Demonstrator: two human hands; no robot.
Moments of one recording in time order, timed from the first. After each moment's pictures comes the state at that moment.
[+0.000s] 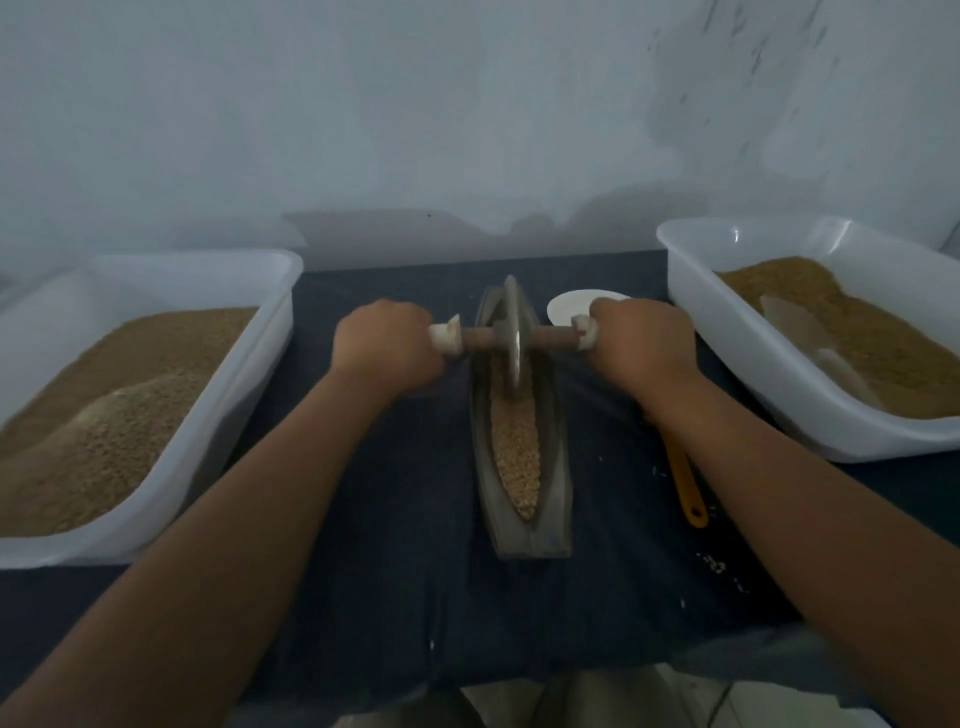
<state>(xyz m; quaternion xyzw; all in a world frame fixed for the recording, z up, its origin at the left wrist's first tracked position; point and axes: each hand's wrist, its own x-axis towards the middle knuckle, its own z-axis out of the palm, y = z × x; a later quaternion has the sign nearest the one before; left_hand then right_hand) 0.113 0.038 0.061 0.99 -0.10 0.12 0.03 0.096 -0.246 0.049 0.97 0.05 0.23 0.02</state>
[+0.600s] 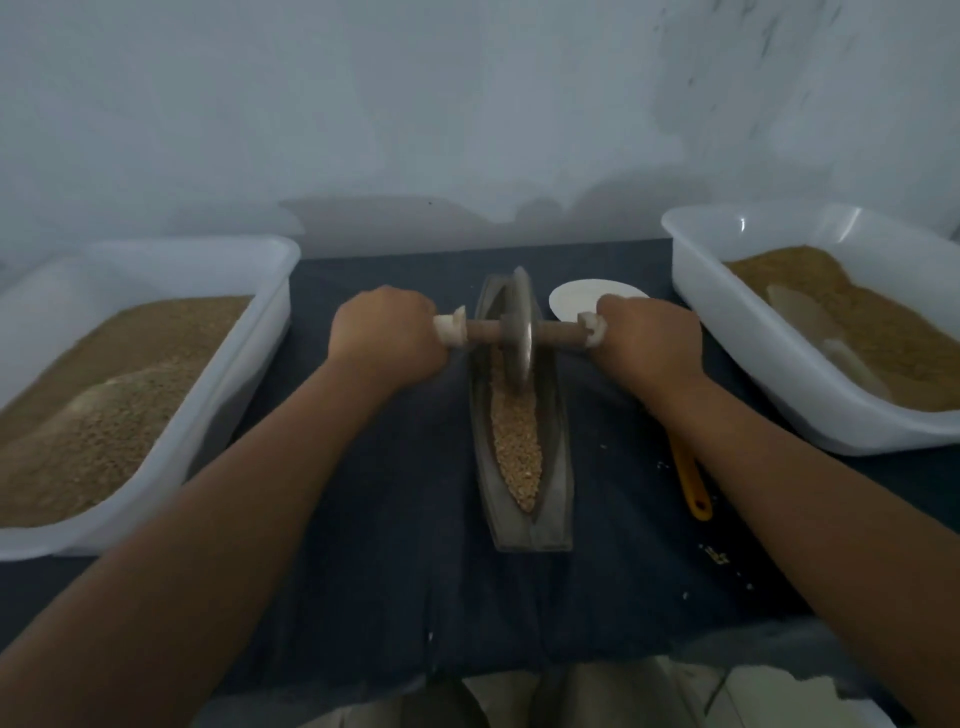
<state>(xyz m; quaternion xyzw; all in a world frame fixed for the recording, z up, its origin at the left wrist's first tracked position) 0.108 0.036 0.064 0.98 -0.11 0.15 0.01 0.092 -0.251 0.037 0.97 0.04 0.23 0.01</state>
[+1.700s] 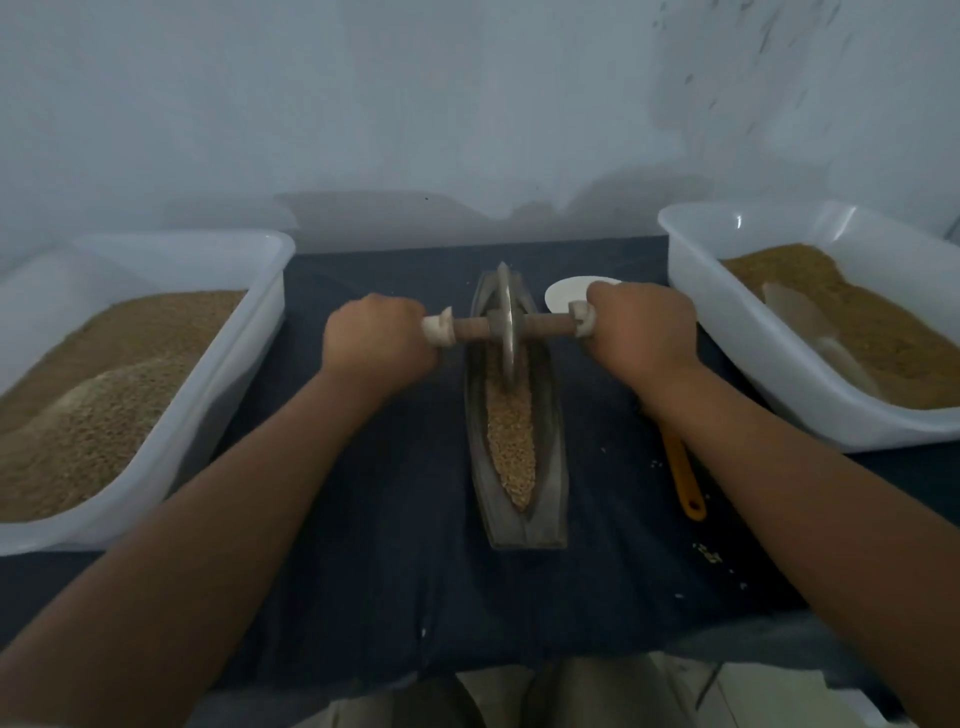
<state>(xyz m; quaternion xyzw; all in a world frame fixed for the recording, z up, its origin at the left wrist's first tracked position) 0.103 0.040 0.047 0.98 -0.09 0.18 0.04 0.093 -0.248 0.047 0.97 0.07 0.25 0.04</state>
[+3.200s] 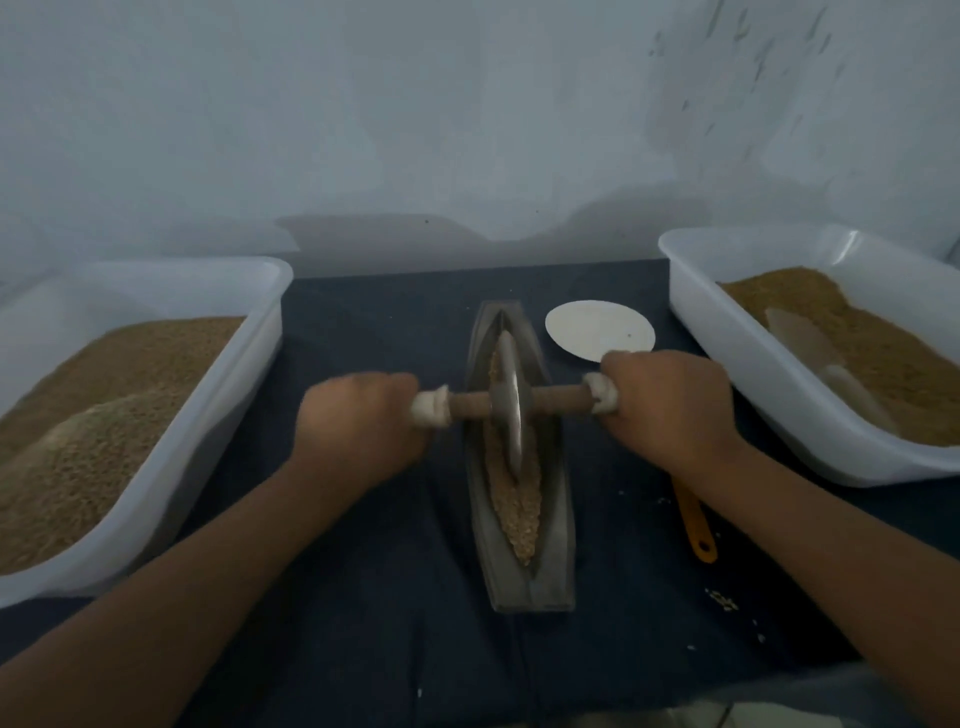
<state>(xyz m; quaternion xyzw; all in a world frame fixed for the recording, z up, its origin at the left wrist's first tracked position) 0.061 0.064 0.016 0.95 -0.16 0.27 0.02 0.053 -0.263 0.030 0.95 0.13 0.28 0.01</state>
